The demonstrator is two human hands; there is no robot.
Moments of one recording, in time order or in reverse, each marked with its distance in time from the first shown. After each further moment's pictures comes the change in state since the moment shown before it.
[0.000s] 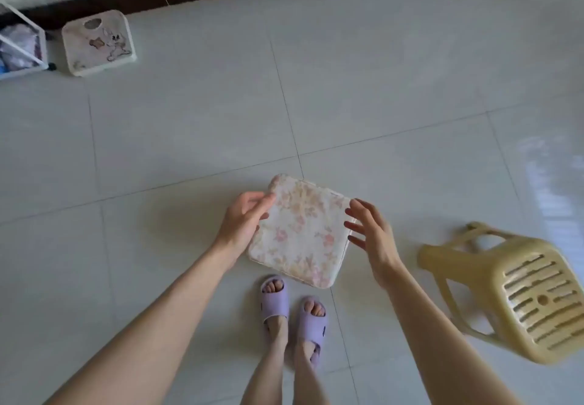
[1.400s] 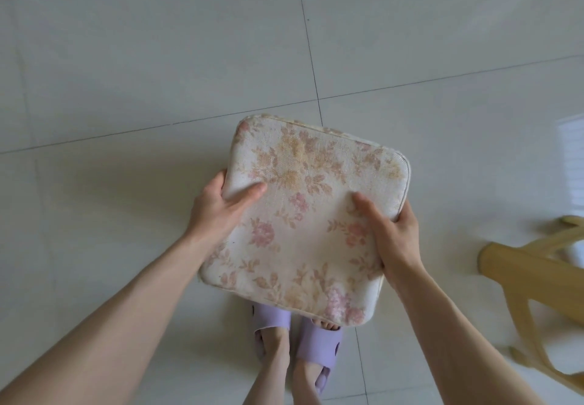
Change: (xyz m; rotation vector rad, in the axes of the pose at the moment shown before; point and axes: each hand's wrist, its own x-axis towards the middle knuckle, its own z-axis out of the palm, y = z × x) left_hand 0.159 -0.188 0.016 0.076 0.087 0.002; right_hand 0.177 0.186 0.029 0.040 0.142 -0.001
